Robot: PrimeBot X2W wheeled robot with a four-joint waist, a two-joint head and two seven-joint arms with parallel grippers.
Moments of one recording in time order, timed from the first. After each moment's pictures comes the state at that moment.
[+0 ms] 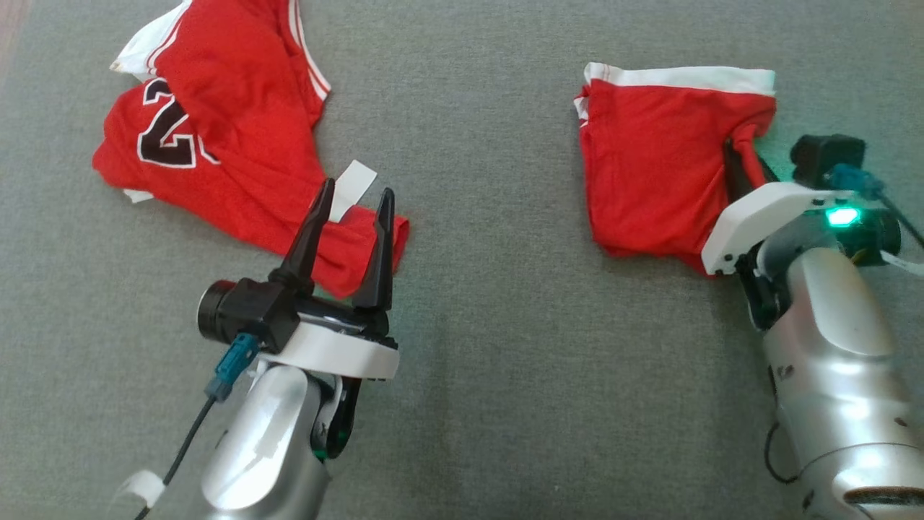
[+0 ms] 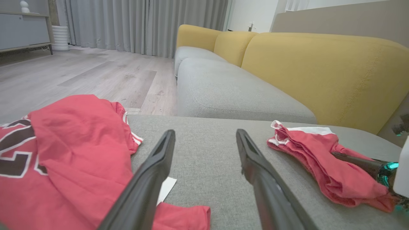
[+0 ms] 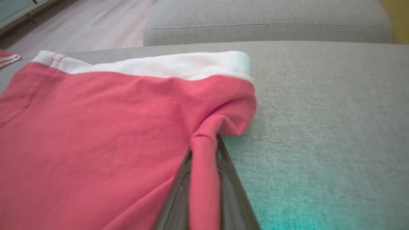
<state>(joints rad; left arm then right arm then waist) -0.36 0.04 -0.35 0.30 -0.30 -0.05 -0.25 -0.69 -0.06 -0.10 0.86 0.00 0.13 0.00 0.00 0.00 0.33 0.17</state>
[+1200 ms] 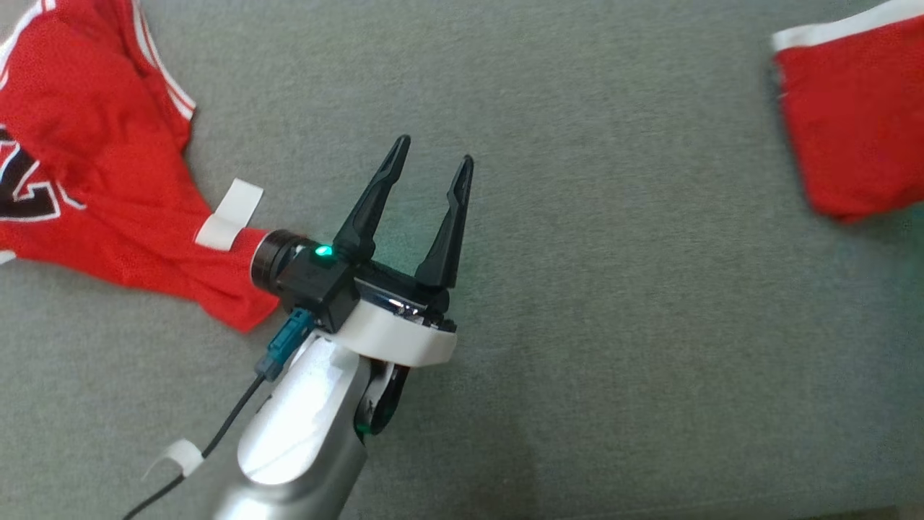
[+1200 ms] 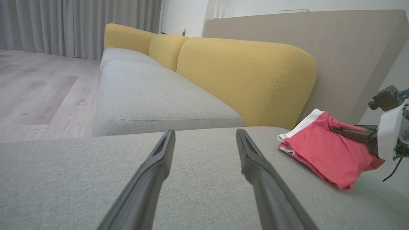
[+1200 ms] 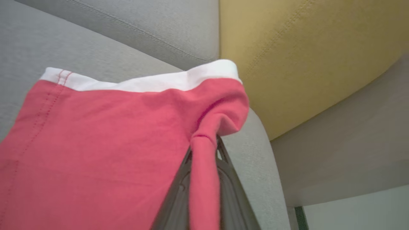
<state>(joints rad) -0.46 0.04 -0.53 0.24 -0.33 -0.02 -0.26 -0.80 -0.58 0.22 0.89 0.05 0.13 -0.08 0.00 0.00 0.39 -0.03</state>
